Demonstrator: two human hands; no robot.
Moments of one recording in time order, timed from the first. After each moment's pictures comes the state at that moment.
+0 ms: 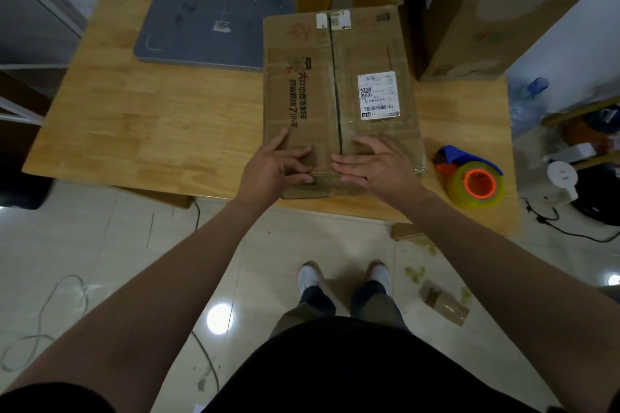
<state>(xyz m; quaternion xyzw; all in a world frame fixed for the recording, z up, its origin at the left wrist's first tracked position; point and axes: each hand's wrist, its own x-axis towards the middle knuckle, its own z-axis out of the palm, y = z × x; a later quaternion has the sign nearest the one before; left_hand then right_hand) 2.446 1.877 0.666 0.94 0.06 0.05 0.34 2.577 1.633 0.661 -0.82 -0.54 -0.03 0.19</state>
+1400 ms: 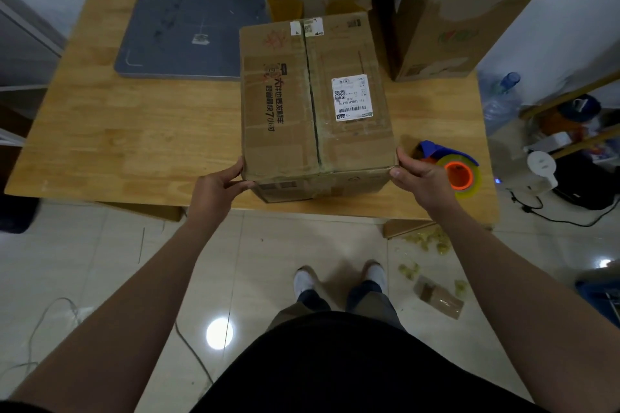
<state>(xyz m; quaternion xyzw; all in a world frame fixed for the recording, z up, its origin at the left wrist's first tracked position) 2.397 1.901 0.684 0.85 0.28 0.00 0.45 2.569 1.533 0.666 -0.76 -0.03 0.24 0.60</state>
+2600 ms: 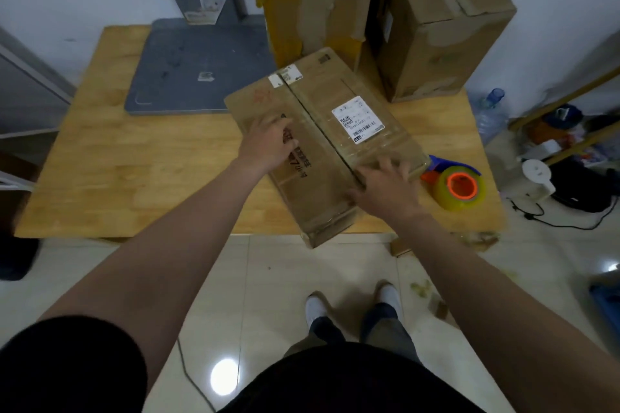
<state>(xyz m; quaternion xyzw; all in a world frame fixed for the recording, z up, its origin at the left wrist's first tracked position) 2.539 1.899 0.731 0.97 0.14 -0.12 0.18 2.531 1.642 0.733 -0.96 -0.14 0.23 0.07</state>
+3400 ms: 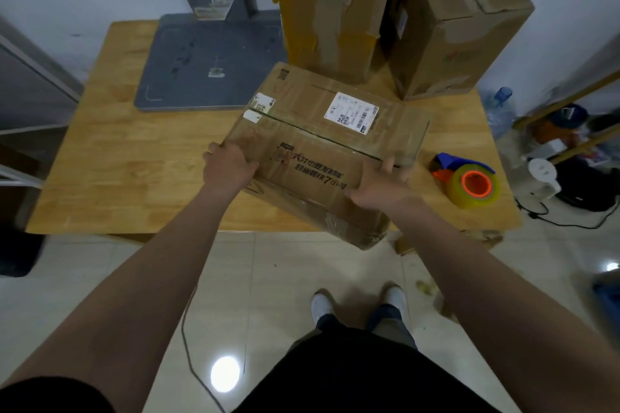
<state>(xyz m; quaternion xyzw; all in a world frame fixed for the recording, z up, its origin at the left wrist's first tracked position) 2.470 1.966 0.726 0.91 0.36 -0.13 0.17 2.528 1.698 0.736 -0.94 -0.05 0.33 0.07</state>
